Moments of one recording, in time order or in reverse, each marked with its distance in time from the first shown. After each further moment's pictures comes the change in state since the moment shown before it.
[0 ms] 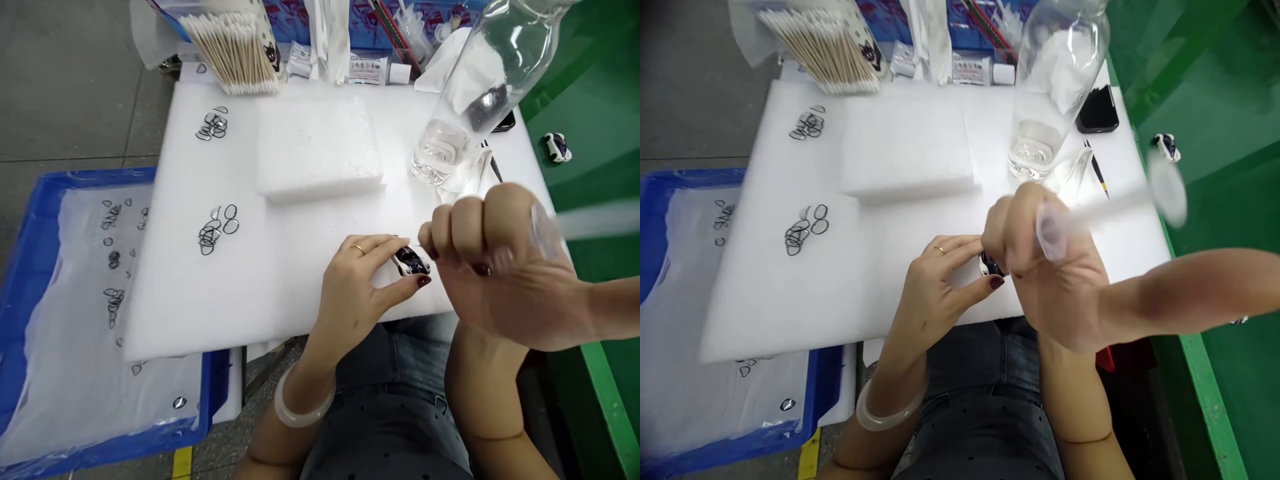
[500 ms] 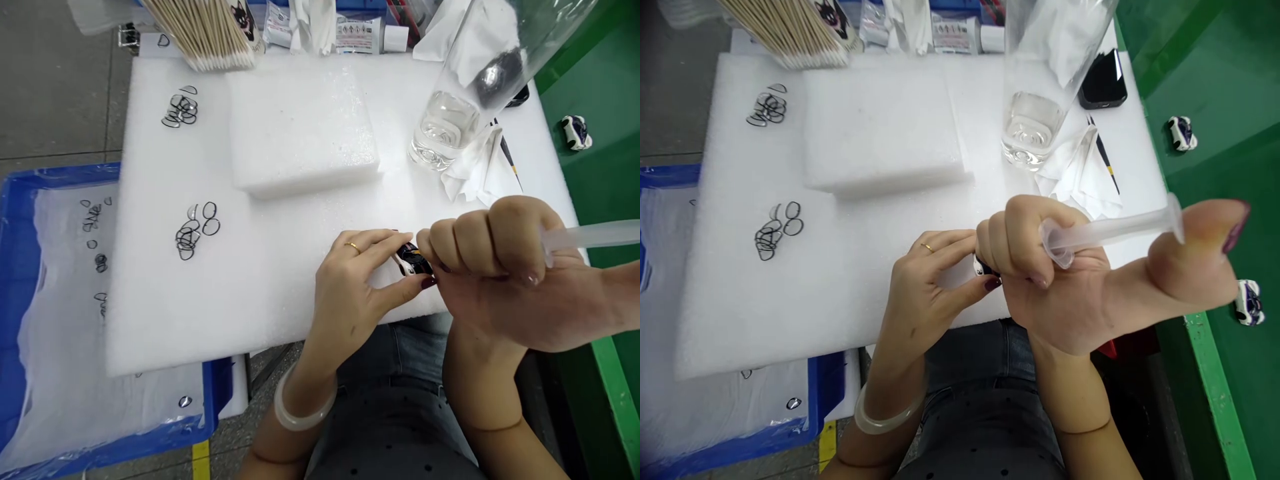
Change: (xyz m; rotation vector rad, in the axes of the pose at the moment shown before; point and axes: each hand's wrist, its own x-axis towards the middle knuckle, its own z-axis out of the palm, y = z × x) left_hand 0.001 -0.002 -0.002 0.012 -0.002 -0.009; right_hand 0.004 0.012 0.004 0.323 0.004 0.024
